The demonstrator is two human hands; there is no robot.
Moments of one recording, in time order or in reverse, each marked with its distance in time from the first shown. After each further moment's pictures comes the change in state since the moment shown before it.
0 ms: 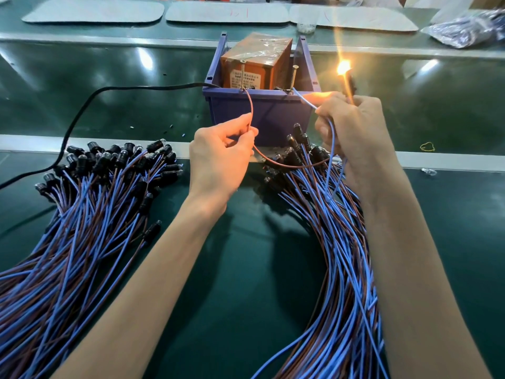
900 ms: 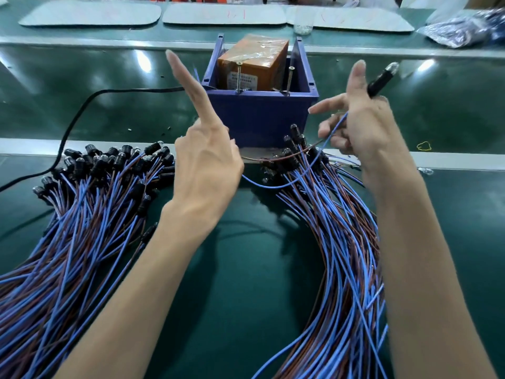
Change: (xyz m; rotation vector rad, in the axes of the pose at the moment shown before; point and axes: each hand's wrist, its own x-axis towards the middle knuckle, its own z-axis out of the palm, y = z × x) left_hand -0.010 0.019 -0.013 0.755 0.098 0.271; right_hand 0.001 -0.011 -0.013 -0.082 0.036 0.128
